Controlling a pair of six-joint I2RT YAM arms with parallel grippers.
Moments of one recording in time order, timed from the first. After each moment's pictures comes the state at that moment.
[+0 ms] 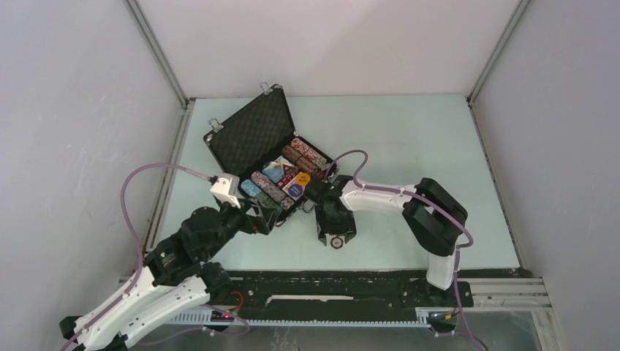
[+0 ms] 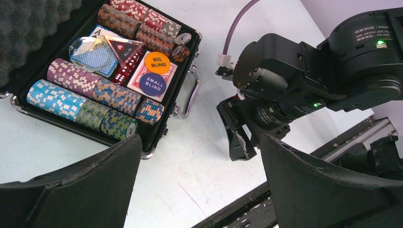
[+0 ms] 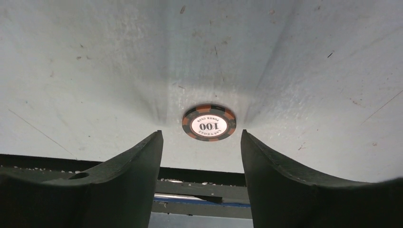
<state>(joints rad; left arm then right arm) -0.88 0.40 0.65 -0.53 -0.32 -0.49 0.97 1.87 1.25 -0.89 -0.01 0.85</state>
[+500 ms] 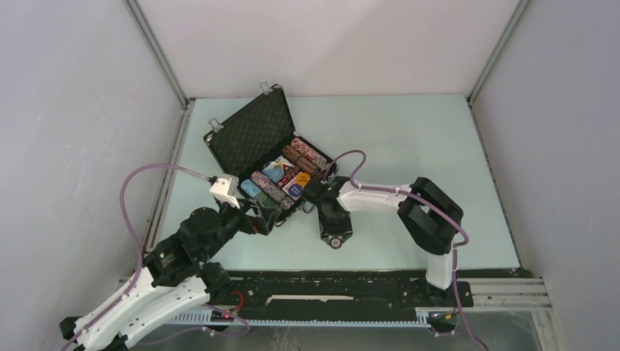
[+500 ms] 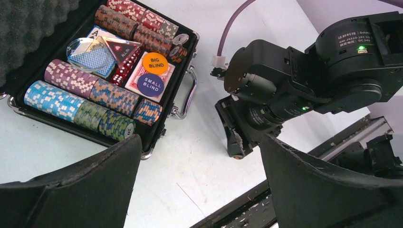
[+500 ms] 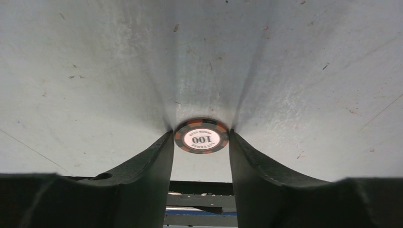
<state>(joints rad) -0.88 0.39 0.65 -0.53 -0.31 -0.49 0.97 1.90 1.26 -0.88 0.04 0.87</state>
